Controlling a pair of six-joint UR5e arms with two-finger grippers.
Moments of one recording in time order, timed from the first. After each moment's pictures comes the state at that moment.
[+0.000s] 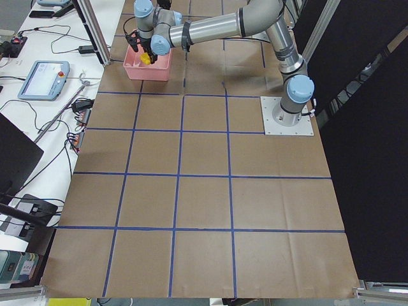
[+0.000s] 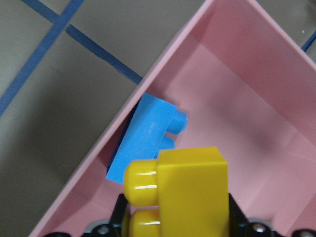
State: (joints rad) left arm -1.73 -2.21 -1.28 -1.06 1.39 -0.79; right arm 1.35 -0.88 1.39 -2.01 -1.55 0.10
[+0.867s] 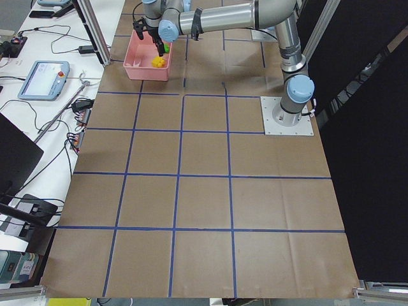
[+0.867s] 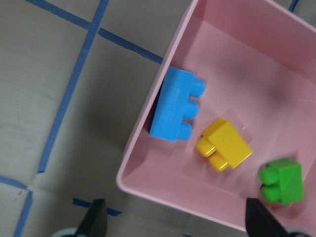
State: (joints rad) left arm -1.66 -1.96 -1.35 -1.40 1.46 -0.34; right arm 1.35 -0.89 1.35 -2.00 -1.55 0.10
